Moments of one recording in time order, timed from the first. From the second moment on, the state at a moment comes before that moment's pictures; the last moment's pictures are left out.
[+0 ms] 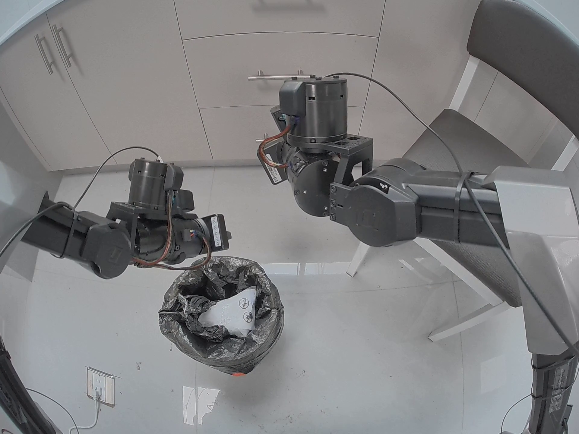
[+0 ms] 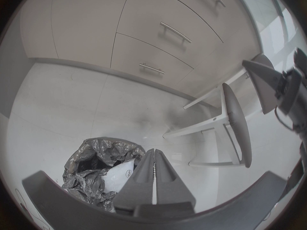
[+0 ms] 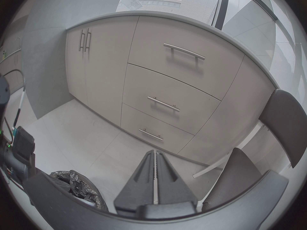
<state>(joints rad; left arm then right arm) -0.38 1.94 -1.06 -0.33 -0.15 -0.41 0.82 2.29 -2.00 -0.26 -0.70 -0.38</state>
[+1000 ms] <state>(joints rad) -0.38 2.27 -1.19 -0.29 -0.14 -0.41 0.80 2.33 -2.00 -0.34 -0.70 -0.38</state>
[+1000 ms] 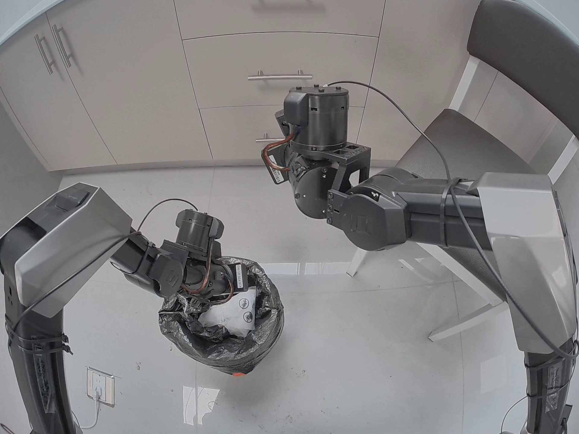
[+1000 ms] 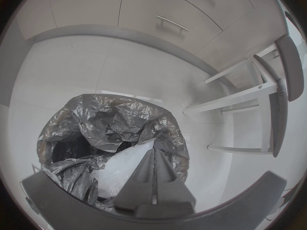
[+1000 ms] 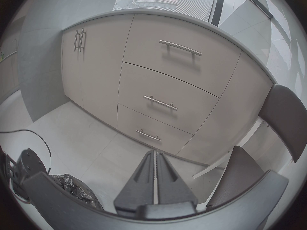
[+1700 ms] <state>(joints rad) -0.37 2.44 -1.28 -0.32 -0.11 -0.39 0.79 2.35 -2.00 -0.36 -0.70 -0.38</state>
